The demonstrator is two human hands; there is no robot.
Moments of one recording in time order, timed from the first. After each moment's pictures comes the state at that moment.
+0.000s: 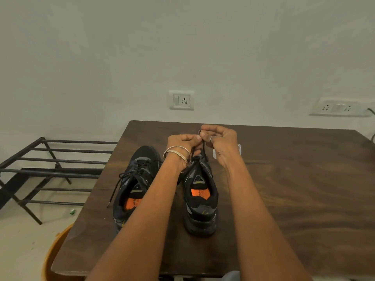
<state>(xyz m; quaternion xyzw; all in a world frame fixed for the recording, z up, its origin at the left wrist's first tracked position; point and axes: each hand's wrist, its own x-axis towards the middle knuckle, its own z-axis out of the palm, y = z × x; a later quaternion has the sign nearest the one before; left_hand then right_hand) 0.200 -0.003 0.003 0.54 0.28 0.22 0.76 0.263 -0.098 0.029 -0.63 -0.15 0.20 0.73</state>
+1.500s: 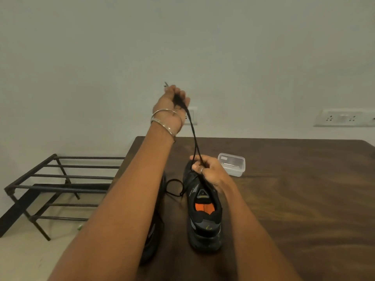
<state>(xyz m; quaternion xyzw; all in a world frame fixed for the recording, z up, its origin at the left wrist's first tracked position) 0.211 0.035 0.145 0.22 0.12 0.36 0.90 0.266 -0.084 -0.024 -0.70 -0.30 0.27 0.59</state>
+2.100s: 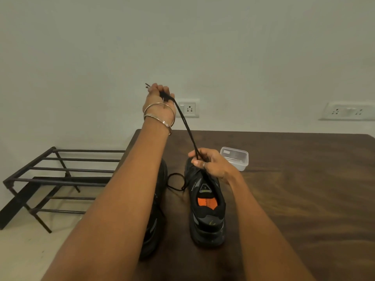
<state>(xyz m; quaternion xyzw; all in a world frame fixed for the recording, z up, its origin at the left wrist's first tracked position) 0.214 0.073 0.121 0.14 0.15 0.46 0.87 0.276 -0.084 -0.021 -0.70 -0.39 0.29 0.52</state>
